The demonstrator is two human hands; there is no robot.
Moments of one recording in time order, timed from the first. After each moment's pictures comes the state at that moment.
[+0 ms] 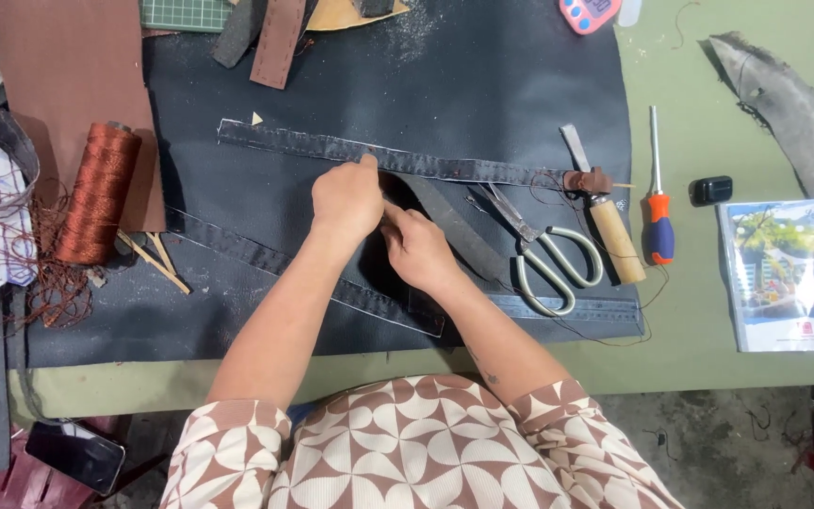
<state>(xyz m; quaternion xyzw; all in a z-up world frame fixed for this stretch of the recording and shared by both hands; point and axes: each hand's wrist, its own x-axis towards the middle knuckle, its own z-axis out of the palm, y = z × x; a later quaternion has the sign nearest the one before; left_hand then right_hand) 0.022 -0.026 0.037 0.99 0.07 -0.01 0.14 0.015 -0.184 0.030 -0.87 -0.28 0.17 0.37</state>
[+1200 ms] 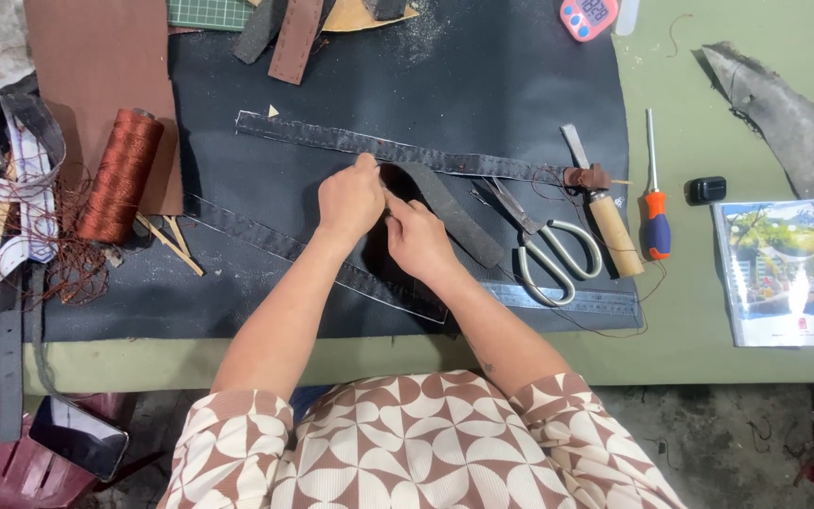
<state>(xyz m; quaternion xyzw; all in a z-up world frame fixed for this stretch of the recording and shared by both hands) 0.002 -0.020 -0.020 0.97 0.09 0.17 0.17 0.000 -0.182 0.028 -0.89 -0.30 0.10 0.34</state>
